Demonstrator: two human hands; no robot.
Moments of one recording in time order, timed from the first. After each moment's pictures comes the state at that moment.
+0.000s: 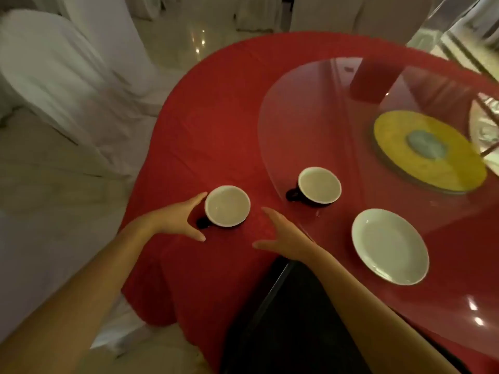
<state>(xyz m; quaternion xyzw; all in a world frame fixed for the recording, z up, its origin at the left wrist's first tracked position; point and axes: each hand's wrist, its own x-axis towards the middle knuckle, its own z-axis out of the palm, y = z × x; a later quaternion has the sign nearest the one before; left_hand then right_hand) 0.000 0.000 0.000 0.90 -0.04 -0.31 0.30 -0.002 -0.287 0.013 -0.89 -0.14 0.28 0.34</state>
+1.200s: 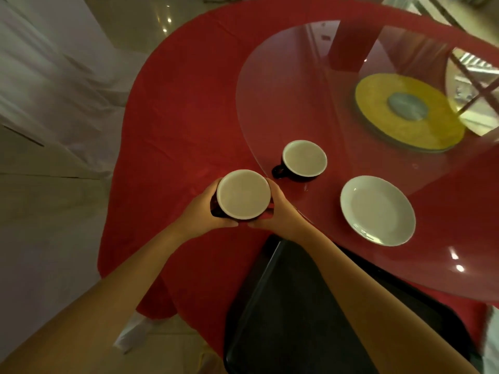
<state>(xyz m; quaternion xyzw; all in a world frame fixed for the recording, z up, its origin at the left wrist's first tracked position) -0.016 -0.081 0.001 0.83 -0.07 -0.13 0.53 -0.012 -0.288 0.011 -0.82 -0.09 0.19 0.53</state>
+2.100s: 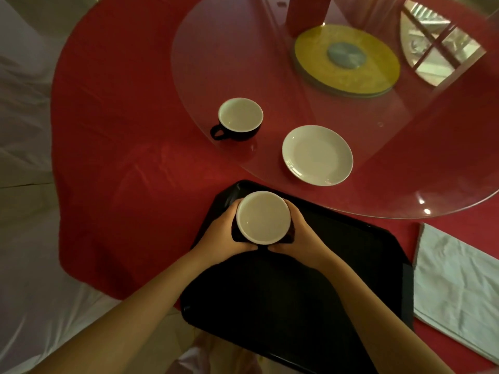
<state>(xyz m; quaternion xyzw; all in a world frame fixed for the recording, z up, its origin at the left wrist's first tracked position) -0.125 -0.218 -0.025 0.83 -0.15 -0.21 0.49 -0.160 -0.424 -0.022 -0.83 0.03 0.18 0.53</state>
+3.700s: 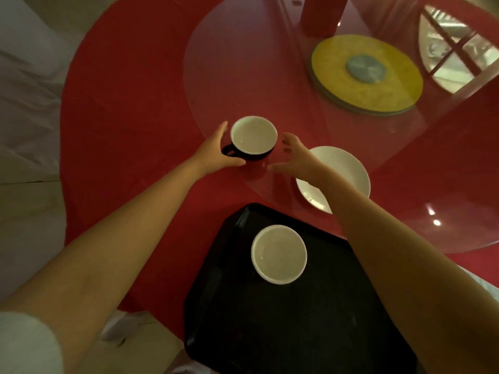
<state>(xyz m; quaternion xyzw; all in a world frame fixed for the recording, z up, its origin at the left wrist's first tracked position) 0.085 -0.203 0.004 0.86 -0.07 -0.18 0.47 0.044 -0.420 0.033 -0.88 0.05 0.16 0.45</state>
